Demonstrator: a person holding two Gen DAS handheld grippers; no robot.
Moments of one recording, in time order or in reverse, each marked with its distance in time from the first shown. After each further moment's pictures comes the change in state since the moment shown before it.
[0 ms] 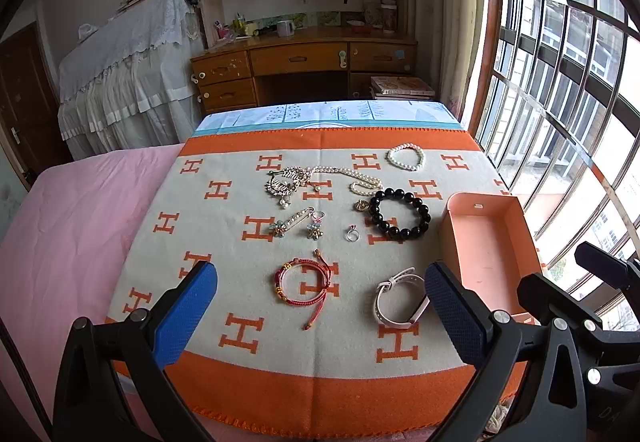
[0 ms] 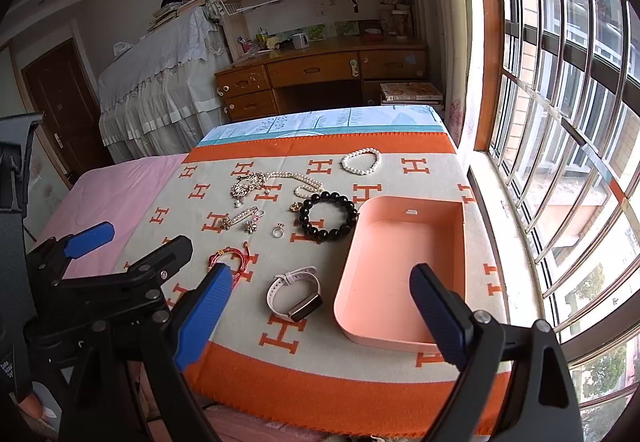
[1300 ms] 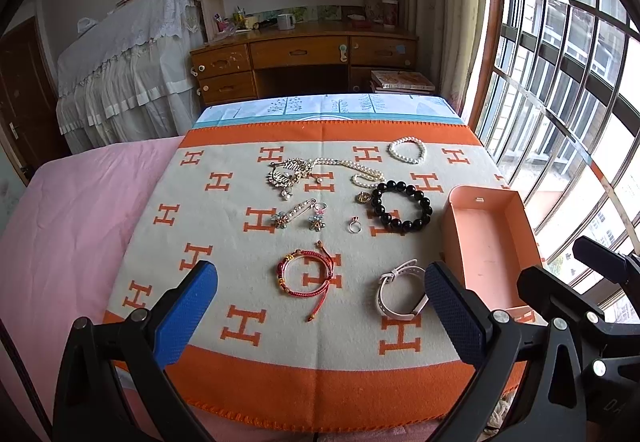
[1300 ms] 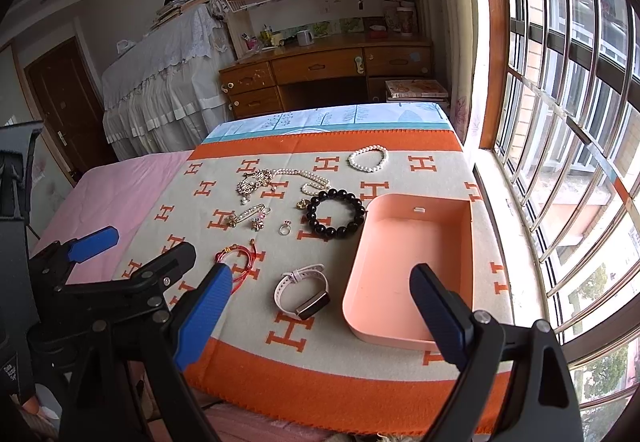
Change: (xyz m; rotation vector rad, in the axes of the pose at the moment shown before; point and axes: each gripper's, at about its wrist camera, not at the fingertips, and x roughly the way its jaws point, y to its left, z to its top) left arm -0.002 0.003 -0.003 -0.006 0.018 -0.006; right arm 0.001 0.006 0.000 -0.006 0.006 0.008
